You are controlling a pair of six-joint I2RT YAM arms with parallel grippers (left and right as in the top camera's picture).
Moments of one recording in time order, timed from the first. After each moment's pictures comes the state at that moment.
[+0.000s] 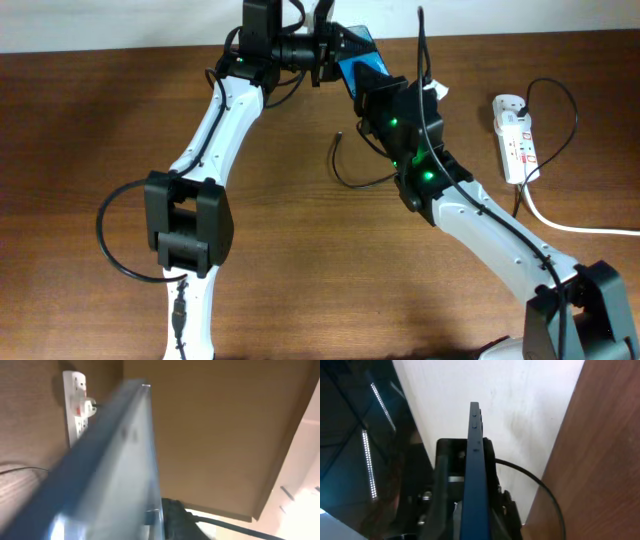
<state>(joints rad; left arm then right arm) -0.29 2.31 2.14 -0.17 1.21 -1.28 0.43 1.61 1.09 0.38 0.08 1.70</state>
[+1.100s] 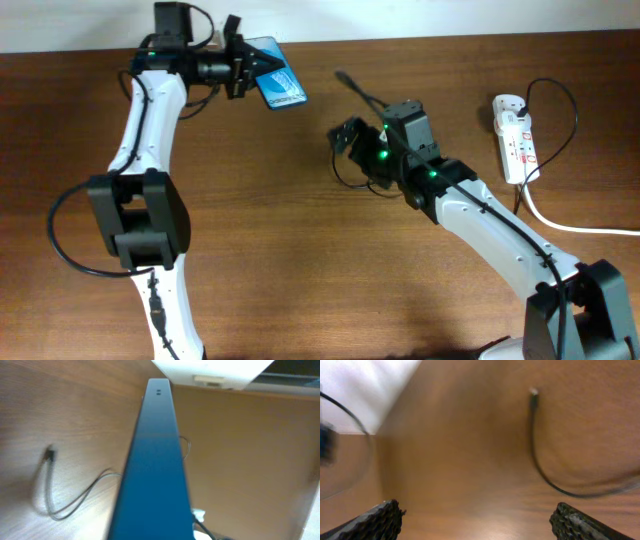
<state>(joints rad) -0.01 2.31 2.14 -0.75 1.18 -0.71 0.40 1.61 1.08 -0.24 -0.26 0.95</state>
